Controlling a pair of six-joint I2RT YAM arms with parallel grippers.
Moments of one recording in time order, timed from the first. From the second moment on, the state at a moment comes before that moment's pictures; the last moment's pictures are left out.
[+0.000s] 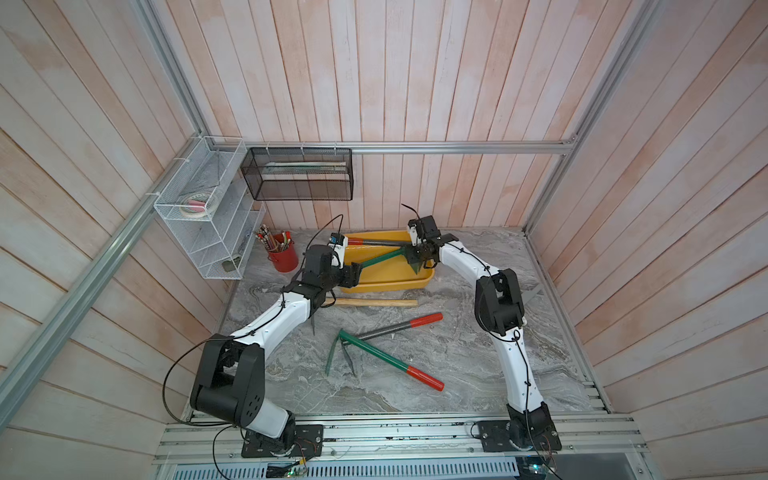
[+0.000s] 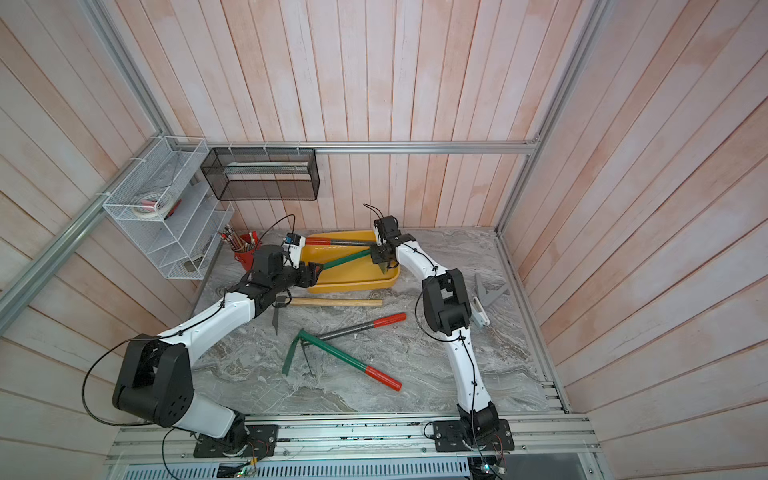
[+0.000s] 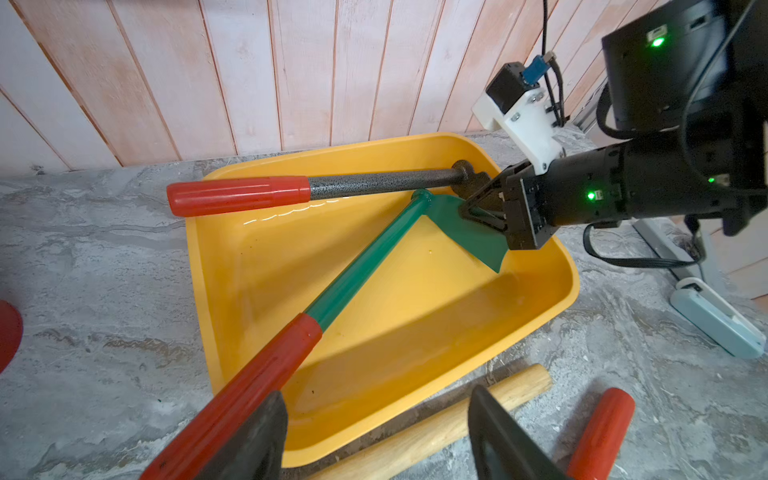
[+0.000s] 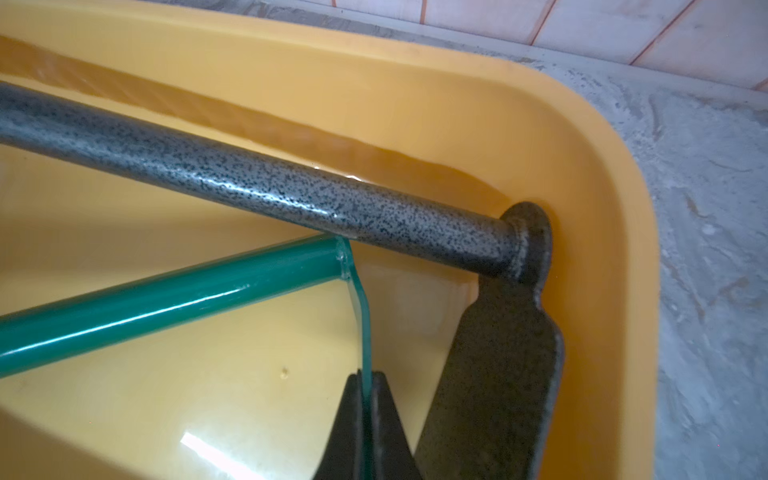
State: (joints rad) left arm -0.30 1.53 1.03 -0.01 0.18 -0.12; right arm 0.44 2.43 2.11 -0.57 -0.01 0.13
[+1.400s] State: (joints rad) left arm -0.29 1.53 1.01 0.02 0.21 -0.12; right arm 0.44 2.33 1.94 -0.41 0.19 0.31
